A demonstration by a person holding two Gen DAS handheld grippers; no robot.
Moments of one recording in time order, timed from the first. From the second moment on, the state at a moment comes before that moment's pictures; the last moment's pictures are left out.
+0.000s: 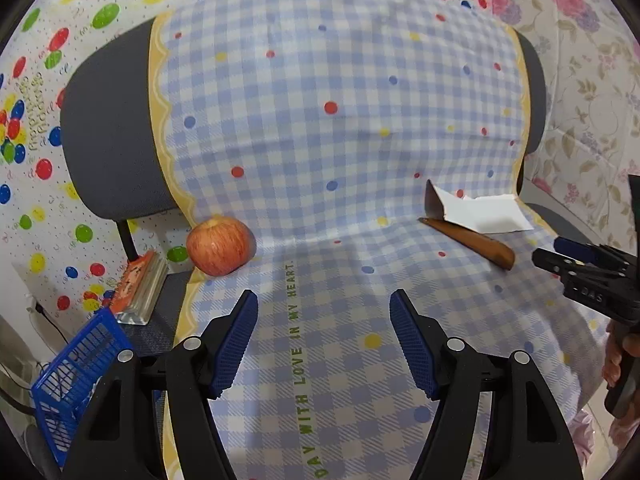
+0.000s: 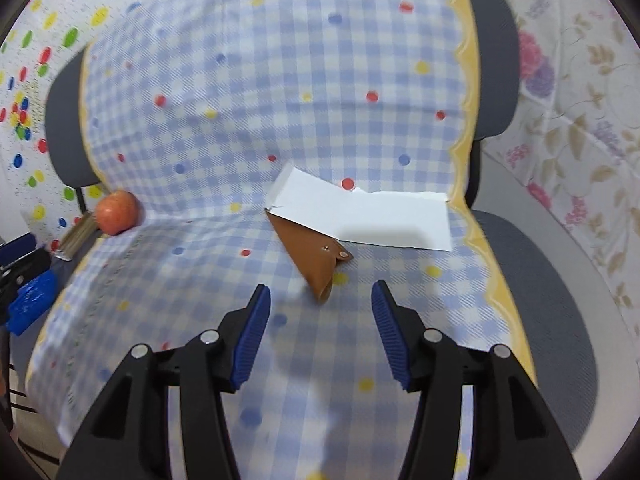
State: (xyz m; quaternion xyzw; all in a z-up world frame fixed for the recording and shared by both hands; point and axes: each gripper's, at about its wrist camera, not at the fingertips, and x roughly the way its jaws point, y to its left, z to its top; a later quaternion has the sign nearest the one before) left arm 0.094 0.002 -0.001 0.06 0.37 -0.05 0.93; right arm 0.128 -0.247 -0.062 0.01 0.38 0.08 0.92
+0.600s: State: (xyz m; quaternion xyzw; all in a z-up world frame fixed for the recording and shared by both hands) left arm 0.094 0.013 -0.019 0.04 0.39 -0.04 0.92; right arm 0.132 -0.206 -0.076 0.02 0.43 0.12 0.90
